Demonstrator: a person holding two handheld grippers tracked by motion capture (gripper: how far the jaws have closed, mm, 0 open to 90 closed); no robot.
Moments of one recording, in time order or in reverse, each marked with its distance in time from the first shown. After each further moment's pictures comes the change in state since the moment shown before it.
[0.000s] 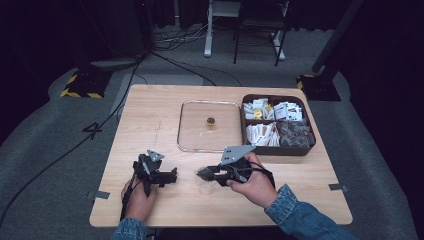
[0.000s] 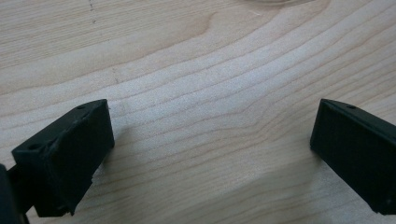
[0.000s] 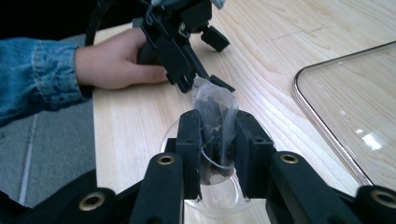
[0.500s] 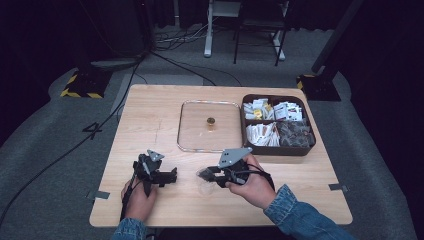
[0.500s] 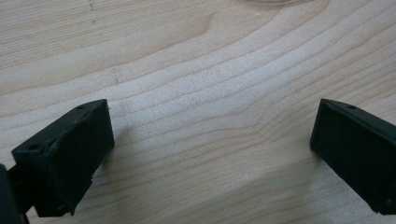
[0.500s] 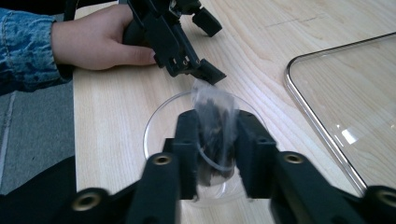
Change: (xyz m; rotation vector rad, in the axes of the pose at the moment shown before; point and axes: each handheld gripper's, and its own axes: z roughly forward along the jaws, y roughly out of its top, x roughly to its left) left arm 0.000 0.000 0.000 0.002 0.001 0.004; right arm 0.001 -0.004 0.006 0.028 -0.054 -0.046
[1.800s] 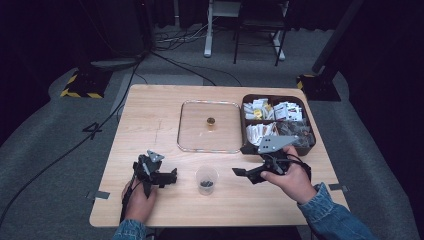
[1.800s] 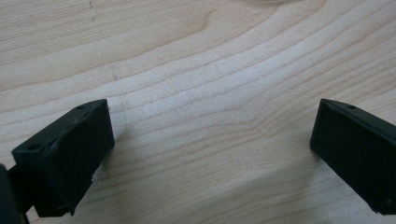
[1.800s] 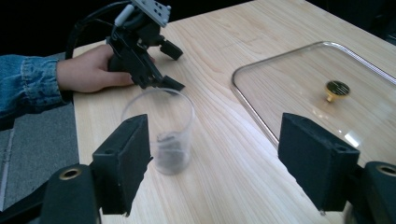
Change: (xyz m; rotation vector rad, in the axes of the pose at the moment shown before) left arm -0.001 -0.001 -0.001 -0.001 -0.001 0.002; right arm -0.036 -0.021 -0.090 -0.101 -0.048 0.097
